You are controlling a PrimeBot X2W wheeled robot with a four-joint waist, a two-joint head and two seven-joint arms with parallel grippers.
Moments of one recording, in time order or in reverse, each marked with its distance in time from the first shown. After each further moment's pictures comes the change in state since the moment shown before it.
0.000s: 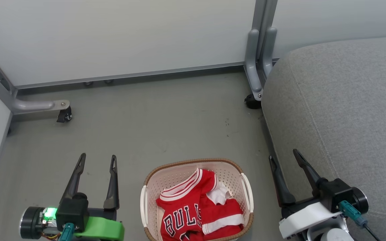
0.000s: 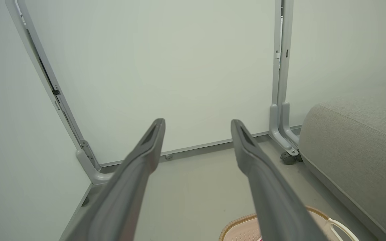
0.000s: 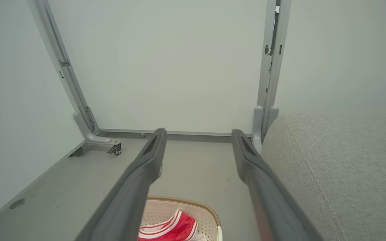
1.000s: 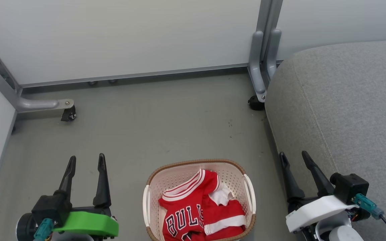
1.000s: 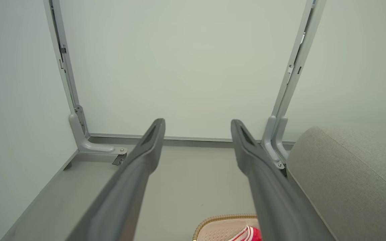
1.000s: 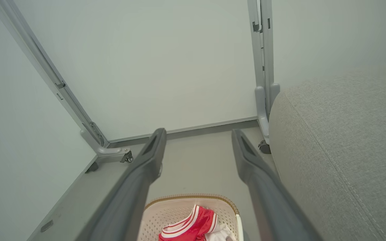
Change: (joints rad) left arm -0.004 -0.005 0.028 -0.003 -0.232 -0.008 0.057; right arm -0.009 -0.007 -0.028 0.018 0.213 0.000 0.057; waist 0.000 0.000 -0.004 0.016
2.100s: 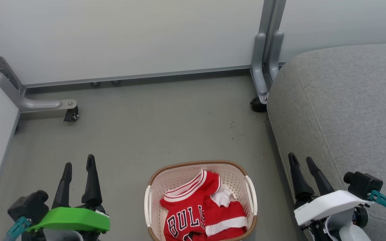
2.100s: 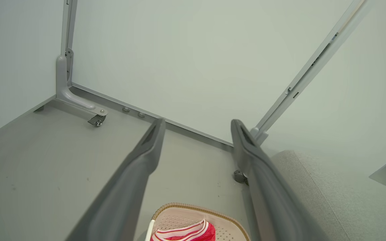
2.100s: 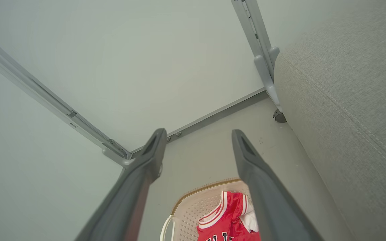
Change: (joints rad) left arm -0.012 -0.017 0.044 0.029 -0.334 -0.017 0.080; right arm -0.010 -0.007 -0.027 0.032 0.307 0.000 0.079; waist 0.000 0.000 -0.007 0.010
